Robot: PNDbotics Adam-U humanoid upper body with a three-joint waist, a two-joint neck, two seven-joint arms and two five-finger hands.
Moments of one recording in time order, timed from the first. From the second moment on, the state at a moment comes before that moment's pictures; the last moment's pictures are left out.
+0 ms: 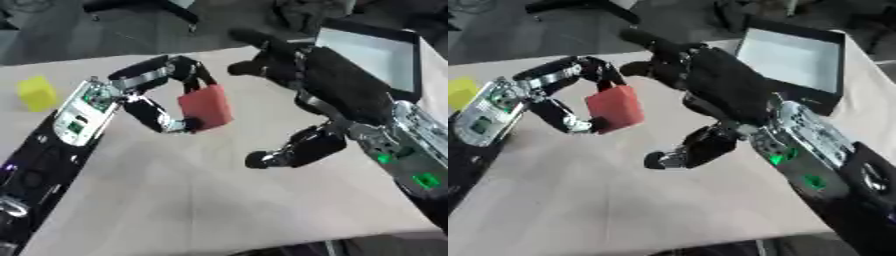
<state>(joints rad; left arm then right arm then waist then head) -0.82 0.31 -0.40 -1.21 -0.11 -0.52 -0.60 -0.58 -0.55 0.53 -1.98 0.77 -0.19 0.06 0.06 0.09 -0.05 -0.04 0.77</state>
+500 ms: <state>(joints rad) -0.82 0.29 -0.48 -1.25 -0.08 -0.50 -0.62 -0.58 -0.54 0.53 -1.98 0.77 -0.19 0.07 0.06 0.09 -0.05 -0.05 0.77</state>
